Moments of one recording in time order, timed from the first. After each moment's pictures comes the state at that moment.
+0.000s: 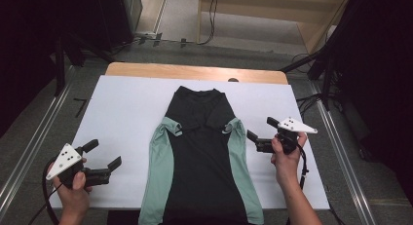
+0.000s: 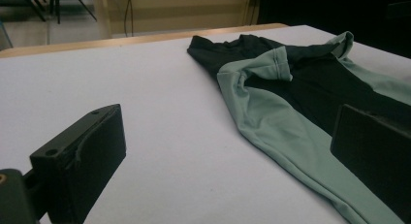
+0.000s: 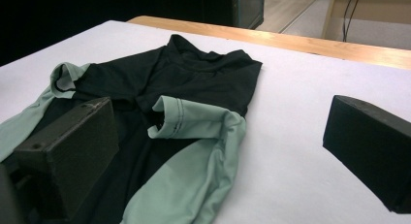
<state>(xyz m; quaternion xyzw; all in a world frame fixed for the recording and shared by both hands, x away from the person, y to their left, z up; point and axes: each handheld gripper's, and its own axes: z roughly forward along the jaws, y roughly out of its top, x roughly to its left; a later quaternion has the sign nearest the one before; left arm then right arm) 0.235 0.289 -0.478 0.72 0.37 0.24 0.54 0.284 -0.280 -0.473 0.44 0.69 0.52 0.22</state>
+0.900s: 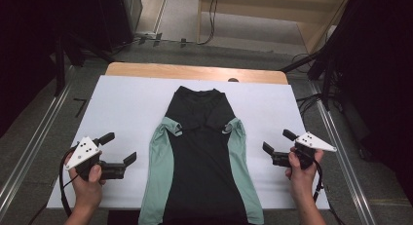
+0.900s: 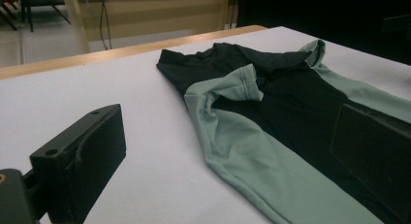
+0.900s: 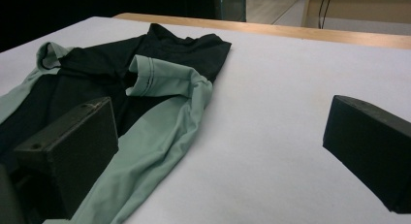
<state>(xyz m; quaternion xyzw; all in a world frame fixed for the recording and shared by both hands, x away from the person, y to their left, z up) 0.248 0.251 -0.461 0.73 0.33 0.23 0.55 0.245 -0.320 -0.492 0.46 0.68 0.52 0.24</state>
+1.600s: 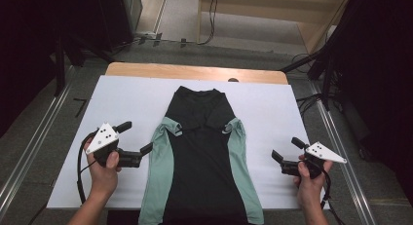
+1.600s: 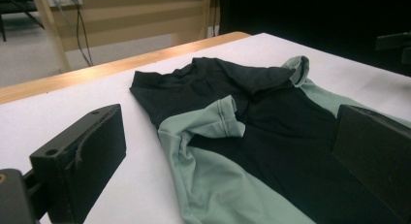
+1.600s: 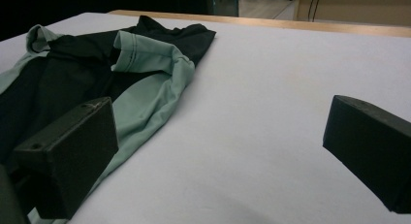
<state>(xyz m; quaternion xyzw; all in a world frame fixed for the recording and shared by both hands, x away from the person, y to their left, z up) 0.276 0.211 -0.446 0.75 0.30 0.21 0.55 0.224 -0.346 -0.512 0.47 0.67 0.52 0.25</state>
